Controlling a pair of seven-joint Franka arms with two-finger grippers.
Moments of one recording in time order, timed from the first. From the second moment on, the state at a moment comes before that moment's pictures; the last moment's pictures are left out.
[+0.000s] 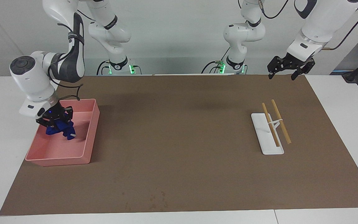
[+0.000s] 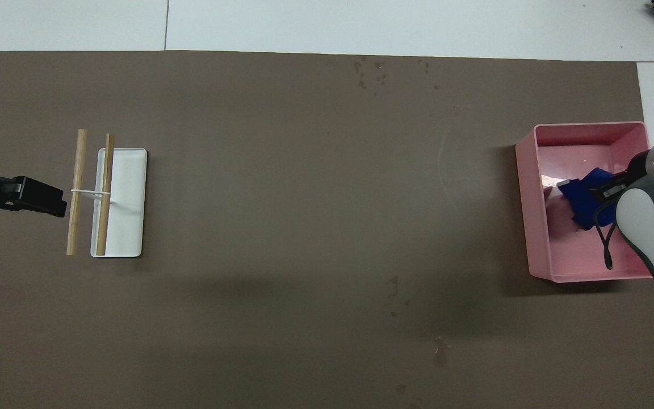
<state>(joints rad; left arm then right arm) -0.01 -0.03 -0.08 -1.57 -0.02 1.45 0.04 -0.22 0.15 0.02 -1.92 -0.13 2.13 -0.60</state>
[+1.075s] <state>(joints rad) -0.01 -0.03 -0.08 -1.57 -0.02 1.45 0.04 -0.08 0.06 0.06 -1.61 -0.02 1.70 -0.30</state>
